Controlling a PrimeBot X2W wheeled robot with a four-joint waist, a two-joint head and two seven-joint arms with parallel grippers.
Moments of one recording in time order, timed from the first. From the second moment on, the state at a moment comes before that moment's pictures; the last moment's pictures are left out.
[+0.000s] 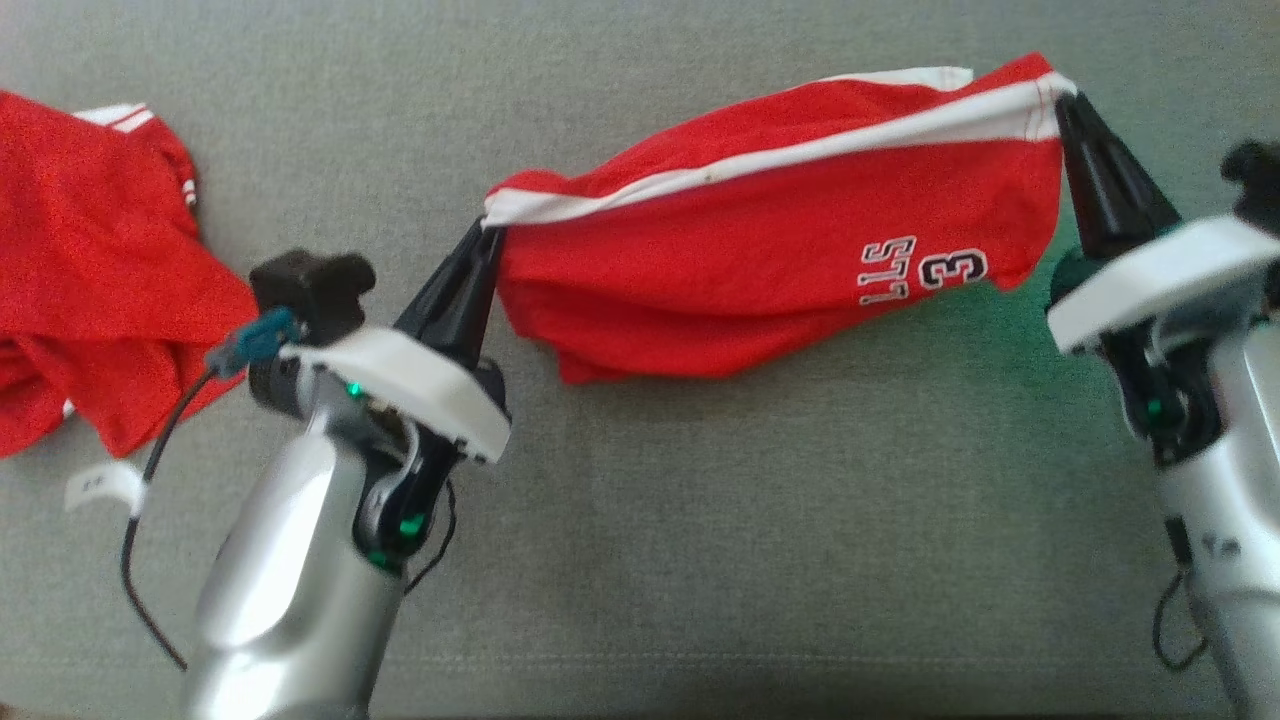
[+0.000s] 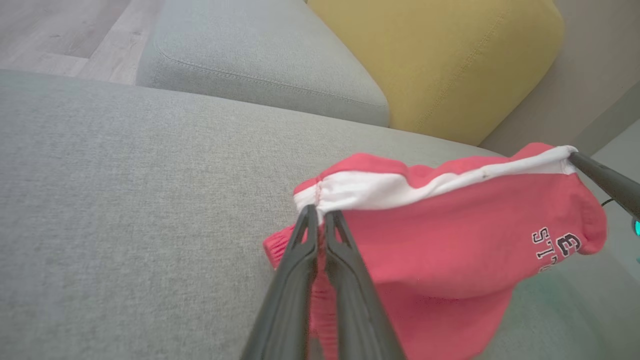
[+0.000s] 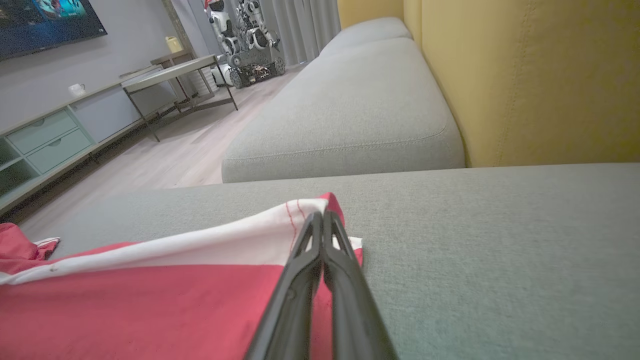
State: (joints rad) left arm -0.41 0.09 -0.32 0.25 -0.48 -0.08 0.02; right arm -0.52 -0.31 0.20 0.30 0.52 0.13 0.07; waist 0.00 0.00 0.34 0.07
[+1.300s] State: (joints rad) left arm -0.35 0.09 -0.27 0.18 -0.33 0.07 -0.25; right arm -0.51 -0.31 0.23 0.40 0.47 0.13 -0.25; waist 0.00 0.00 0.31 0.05
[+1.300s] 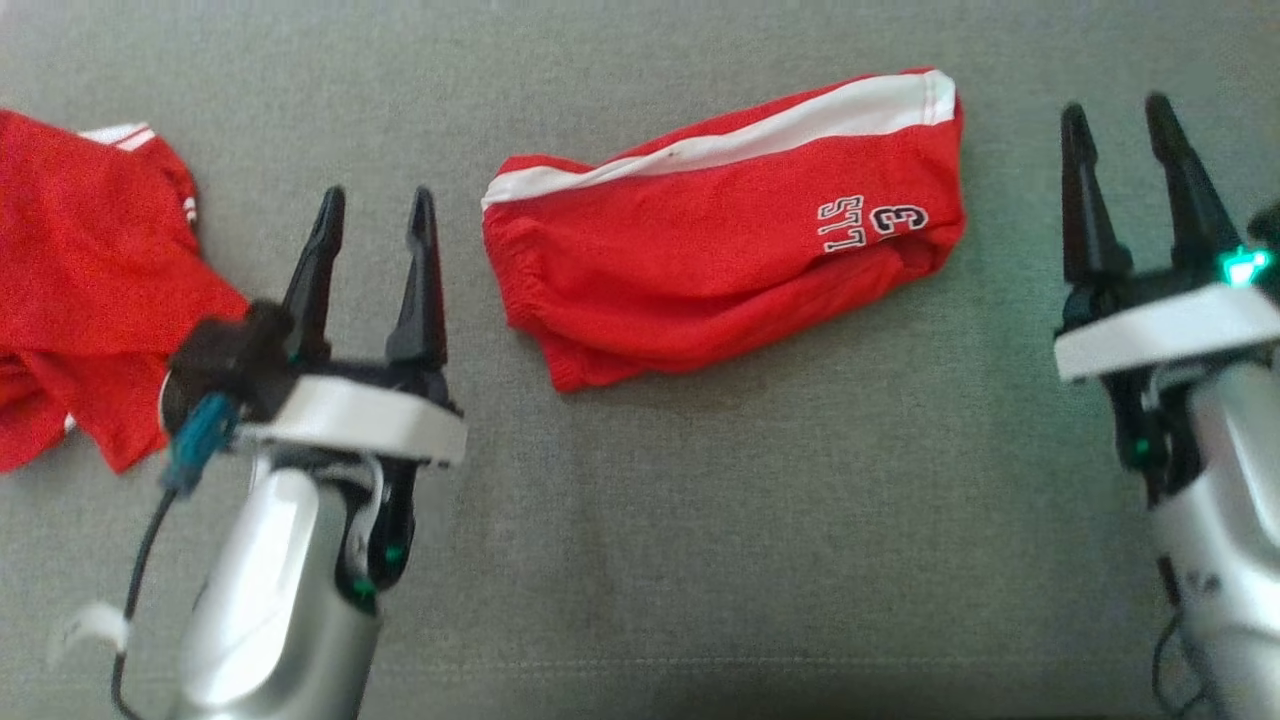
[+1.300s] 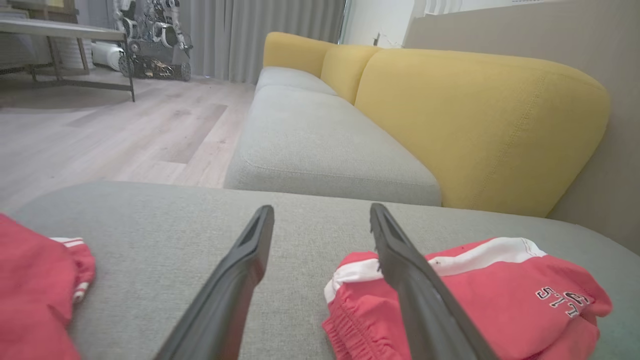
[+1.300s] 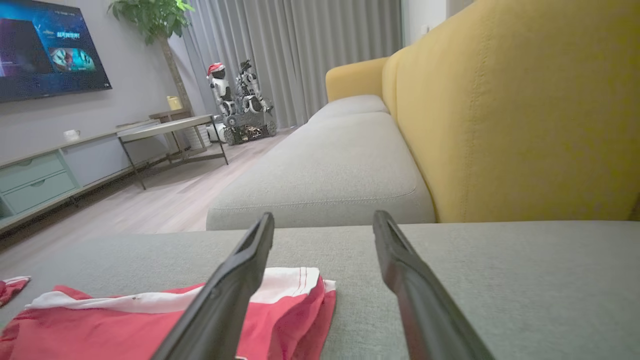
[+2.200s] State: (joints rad) left arm -0.12 0.12 -0.25 0.09 -0.24 0.10 -0.25; right arm -0.09 -0.13 0.03 -0.02 0.25 0.13 -0.05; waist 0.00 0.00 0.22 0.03
